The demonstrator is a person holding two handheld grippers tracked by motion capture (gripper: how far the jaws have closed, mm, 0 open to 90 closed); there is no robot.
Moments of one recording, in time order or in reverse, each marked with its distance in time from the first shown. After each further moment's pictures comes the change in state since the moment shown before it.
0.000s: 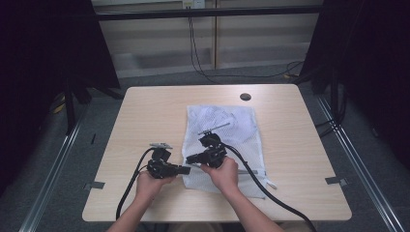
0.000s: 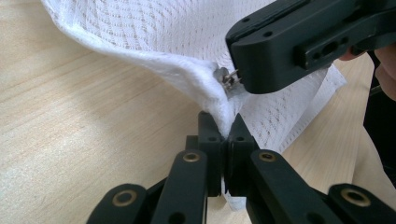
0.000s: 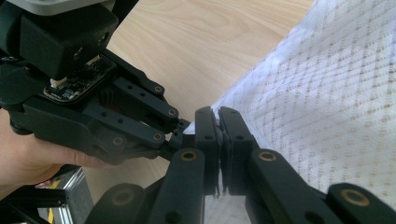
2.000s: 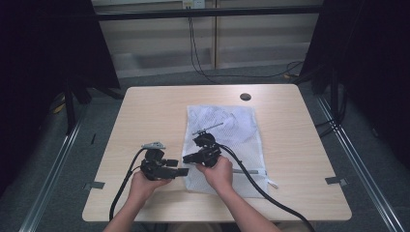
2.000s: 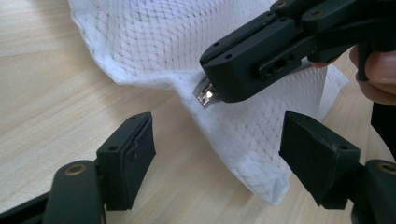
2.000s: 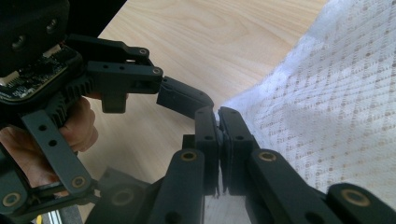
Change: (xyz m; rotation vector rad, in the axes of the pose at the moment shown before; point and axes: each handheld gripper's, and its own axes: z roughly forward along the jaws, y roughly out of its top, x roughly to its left) left arm 0.004 -0.005 -0.015 -0.067 0.017 0.065; right arm 0.005 0.006 0.016 0.014 -0.034 -0.010
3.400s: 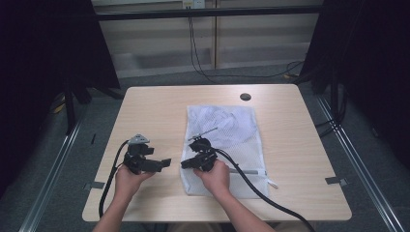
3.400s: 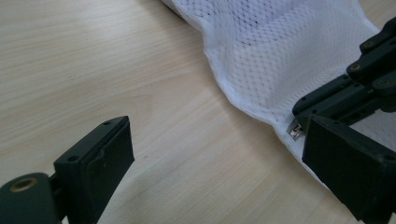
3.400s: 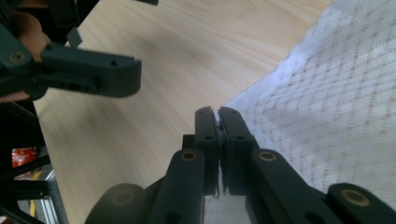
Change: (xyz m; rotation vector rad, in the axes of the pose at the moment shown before) left arm 0.019 0.006 -0.041 -0.051 0.285 0.080; right arm 0.003 -0.008 0.017 0.044 -0.014 -0.012
